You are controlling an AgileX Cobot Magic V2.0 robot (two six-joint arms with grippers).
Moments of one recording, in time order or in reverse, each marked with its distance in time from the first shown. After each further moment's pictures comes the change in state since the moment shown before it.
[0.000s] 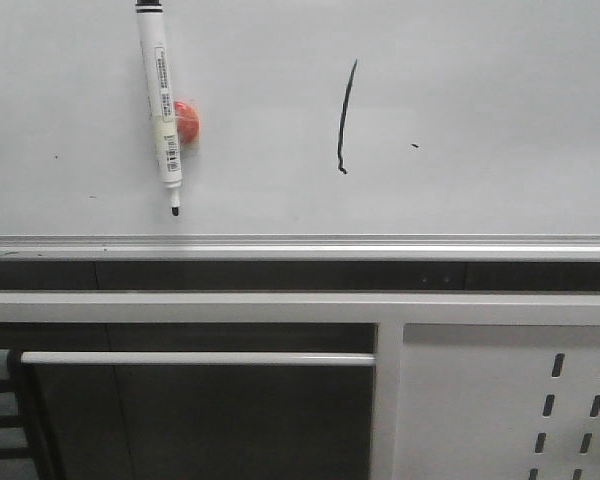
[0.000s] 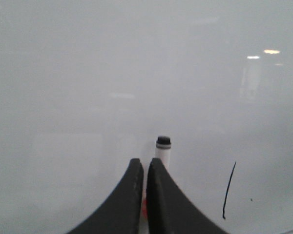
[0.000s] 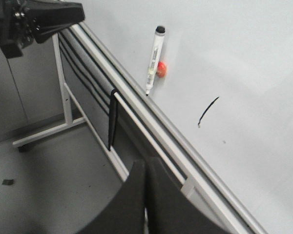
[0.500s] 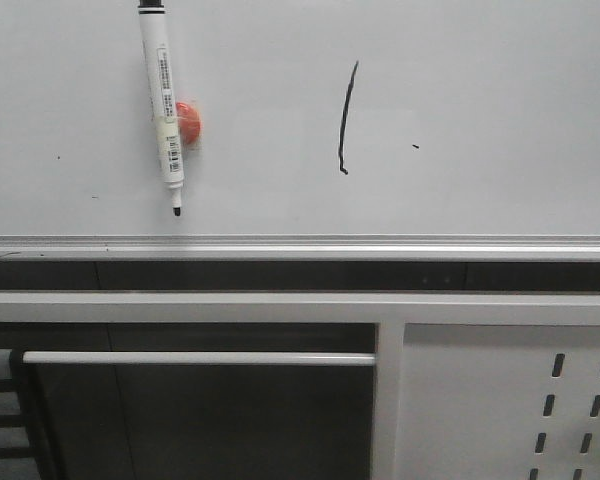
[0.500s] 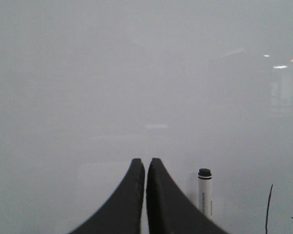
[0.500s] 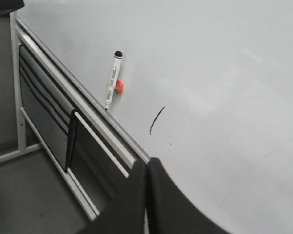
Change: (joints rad) left arm 0.000 -0.468 -0.018 -0.242 0.364 0.448; right arm 0.000 -0.245 0.000 -0.173 0.085 0.062
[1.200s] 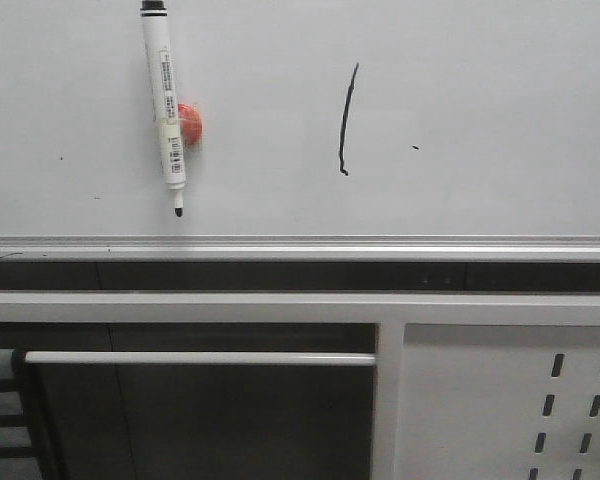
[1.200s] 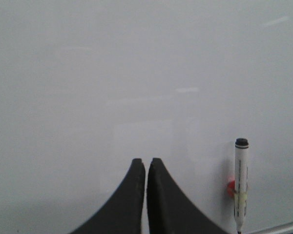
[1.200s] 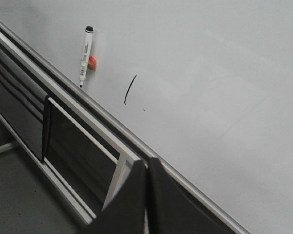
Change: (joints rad) left arm 0.000 -0.228 -0.176 -0.847 0.259 0.948; right arm -0.012 -0.286 0.089 -0.106 0.162 0.064
